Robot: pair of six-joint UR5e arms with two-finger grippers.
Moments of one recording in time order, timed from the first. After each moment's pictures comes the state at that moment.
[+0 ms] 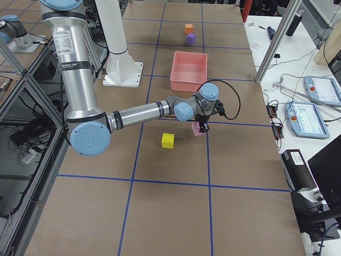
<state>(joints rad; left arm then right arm) -1.52 -1.40 -1.81 -1.71 -2.37 -0.22 1.11 -1.38 1.69 -1.35 2.36 0.35</state>
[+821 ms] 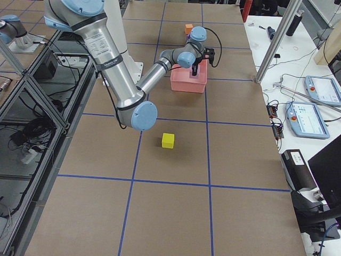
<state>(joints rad) -1.44 -1.43 -1.82 -1.80 -2.39 -0.32 0.74 -0.99 1.78 -1.40 2.16 1.22</state>
